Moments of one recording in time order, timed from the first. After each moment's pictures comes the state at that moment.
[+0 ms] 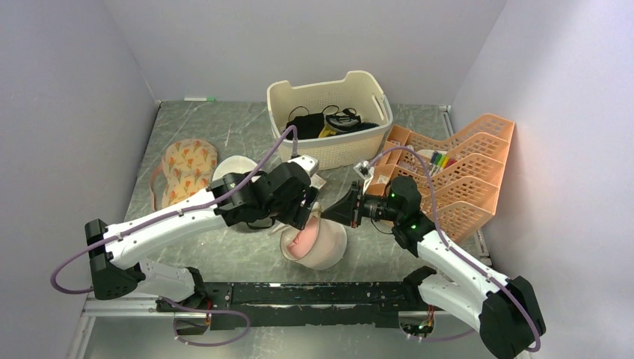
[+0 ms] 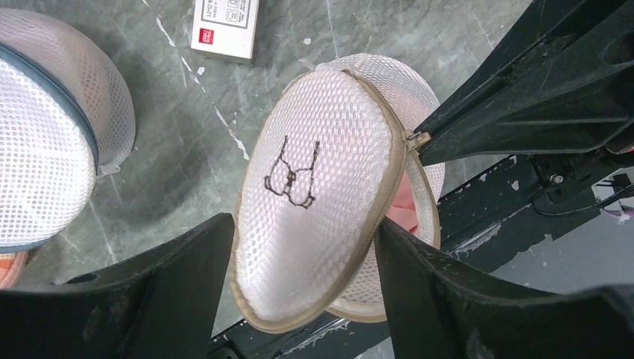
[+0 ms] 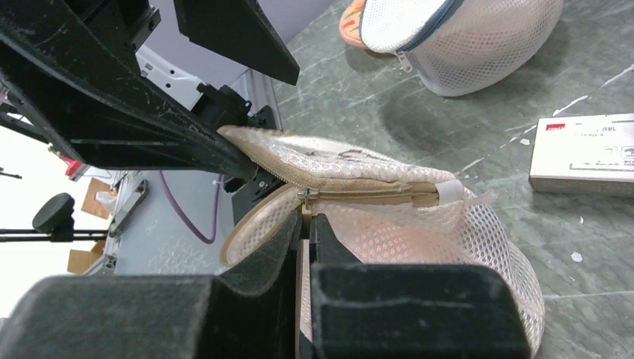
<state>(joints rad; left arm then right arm) -1.13 1.34 1.37 -0.93 -0.30 -0.50 0.51 0.93 0.44 0.37 -0.84 0.51</state>
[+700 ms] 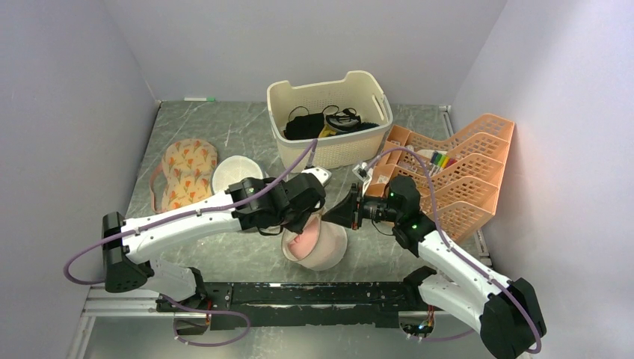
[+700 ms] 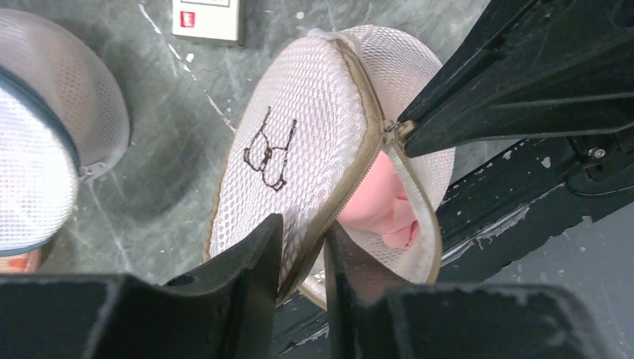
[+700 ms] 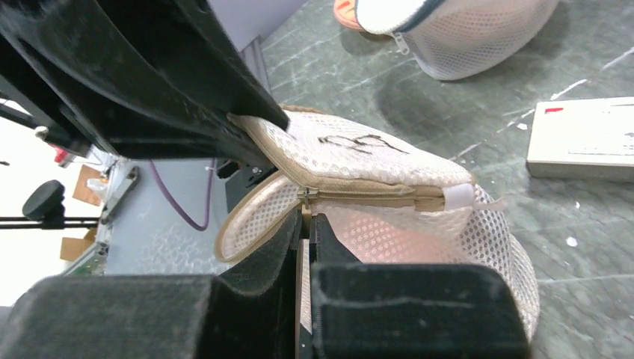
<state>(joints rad) -1.19 1.42 1.38 -0.95 -0.32 -0.49 0.51 0.92 0.44 0.32 -0.86 0.47</state>
